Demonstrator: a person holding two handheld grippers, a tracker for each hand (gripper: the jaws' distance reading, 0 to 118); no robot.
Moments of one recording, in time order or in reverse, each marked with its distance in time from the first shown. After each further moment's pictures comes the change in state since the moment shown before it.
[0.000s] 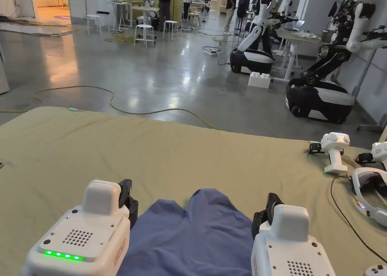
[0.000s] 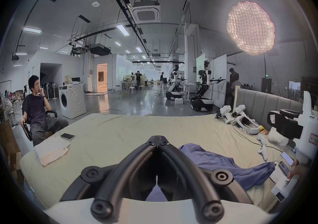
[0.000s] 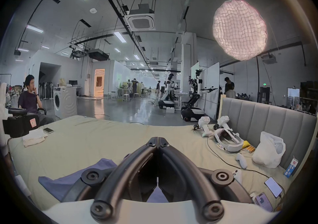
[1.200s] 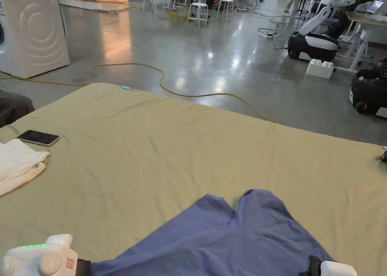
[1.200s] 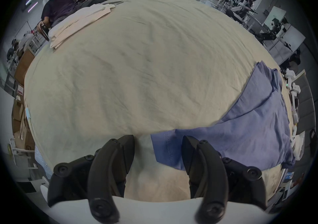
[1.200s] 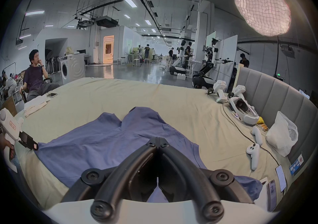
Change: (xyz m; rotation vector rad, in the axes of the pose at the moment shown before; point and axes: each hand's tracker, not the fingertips) left arm -0.188 -0.155 -0.057 -0.991 0.326 0.341; right arm -0.011 -0.091 -0.057 -0.344 0.103 0.068
